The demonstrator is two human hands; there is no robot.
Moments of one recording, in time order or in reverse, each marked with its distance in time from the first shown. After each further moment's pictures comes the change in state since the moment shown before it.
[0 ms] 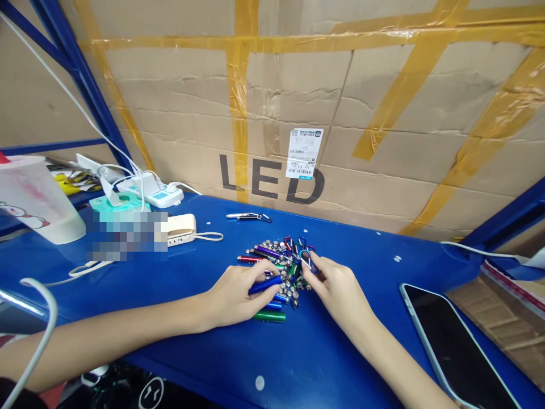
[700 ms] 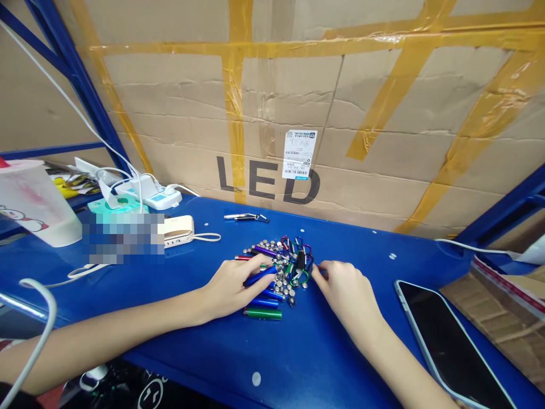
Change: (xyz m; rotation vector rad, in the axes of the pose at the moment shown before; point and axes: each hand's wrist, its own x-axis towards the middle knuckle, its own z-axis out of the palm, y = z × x) left_hand 0.005 -0.002 -0.004 0.068 0.053 0.044; right_hand 0.001 -0.003 -0.014 -0.331 -0.162 0.344
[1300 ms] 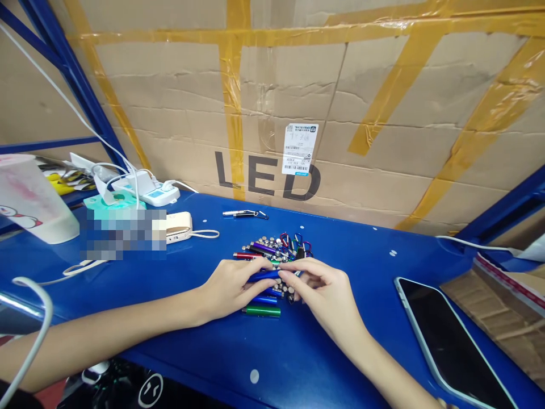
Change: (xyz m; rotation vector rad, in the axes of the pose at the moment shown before) left_hand -0.004 -0.005 0.005 0.077 -0.019 0.083; right_hand -0.021 -0.028 0.001 1.133 0.034 -0.172
